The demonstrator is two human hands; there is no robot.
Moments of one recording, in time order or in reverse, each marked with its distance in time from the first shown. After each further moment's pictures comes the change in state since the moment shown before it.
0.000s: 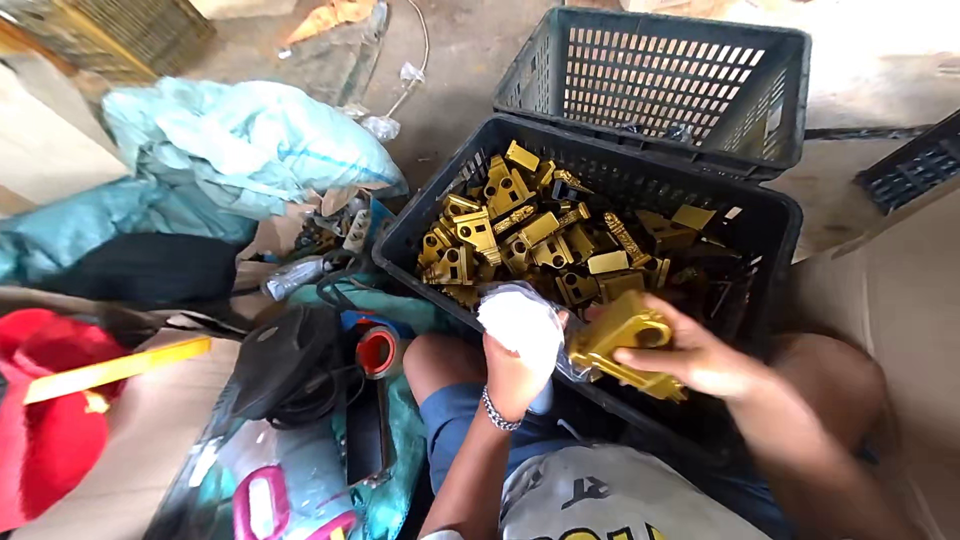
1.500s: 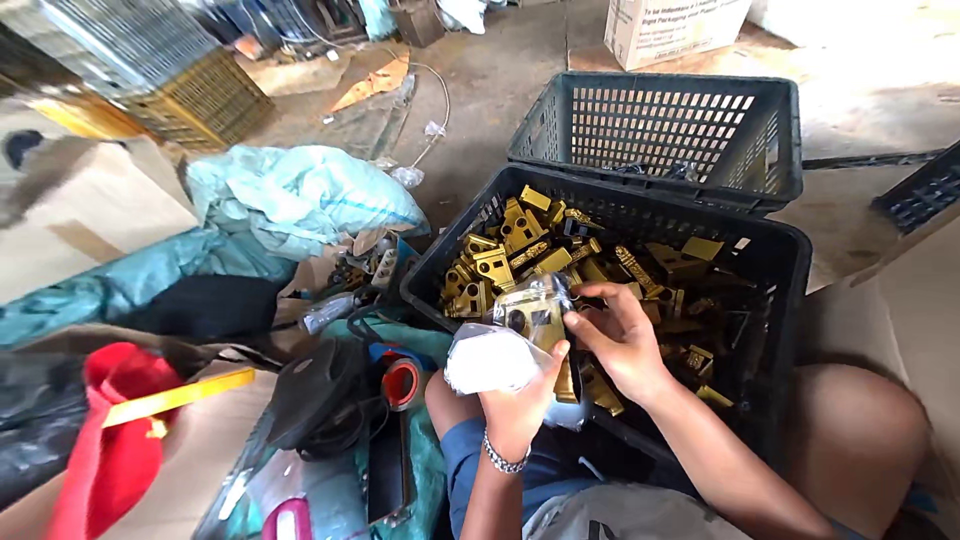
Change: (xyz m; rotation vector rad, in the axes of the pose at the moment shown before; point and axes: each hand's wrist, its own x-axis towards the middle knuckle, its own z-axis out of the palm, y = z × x) left_hand 0.006 0.026 -0.011 0.004 0.237 0.065; right_hand 0.066 0.006 0.074 0.115 0.351 -0.381
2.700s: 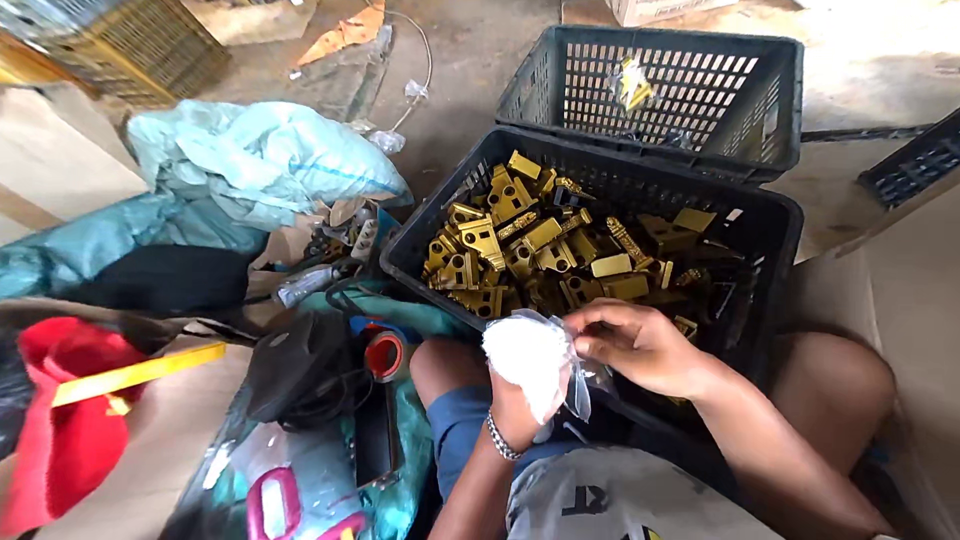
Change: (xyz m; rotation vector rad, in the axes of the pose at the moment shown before) left_hand -0.029 -0.012 -0.011 0.020 -0.350 0.073; right_hand -0.021 -0.020 -0.047 -0.241 -0.471 0.053
